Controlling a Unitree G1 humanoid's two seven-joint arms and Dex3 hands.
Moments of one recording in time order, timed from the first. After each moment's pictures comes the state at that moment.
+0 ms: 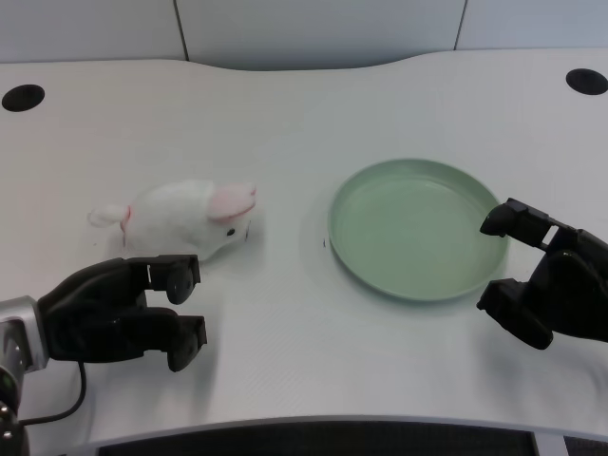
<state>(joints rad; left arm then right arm) -0.73 0.32 0.21 1.30 -0.14 0.05 -1.40 -0.67 -0.23 -0.30 1.20 0.37 0.02 1.41</state>
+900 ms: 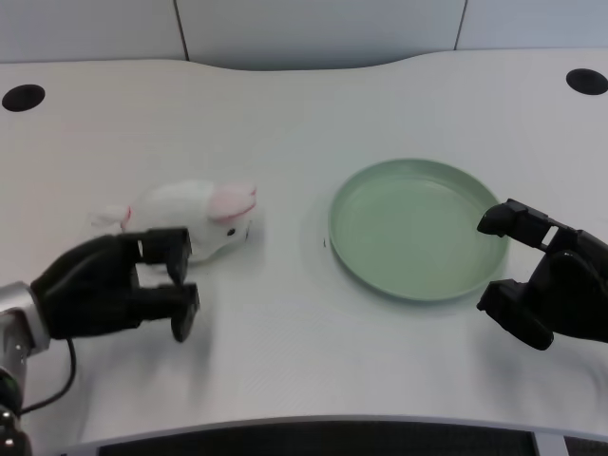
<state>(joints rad) -0.70 0.30 0.24 1.22 -0.17 -0.17 -1.24 -0.67 -0.23 -0.30 1.20 0.37 0.03 1.42</state>
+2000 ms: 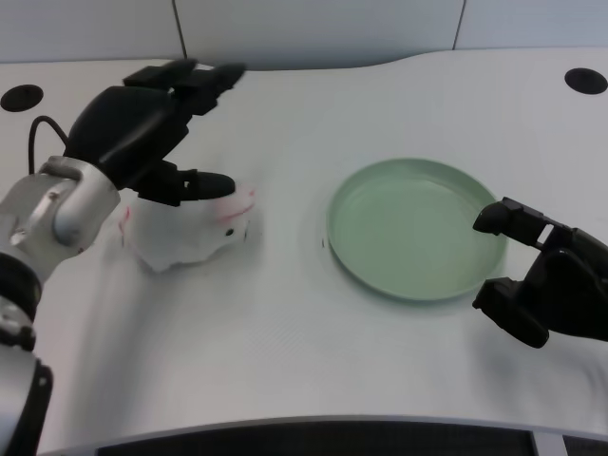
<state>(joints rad) -0.98 0.35 -0.30 1.26 0.86 -0.66 0.33 -0.67 -0.22 -0.30 1.19 0.37 0.03 1.41</state>
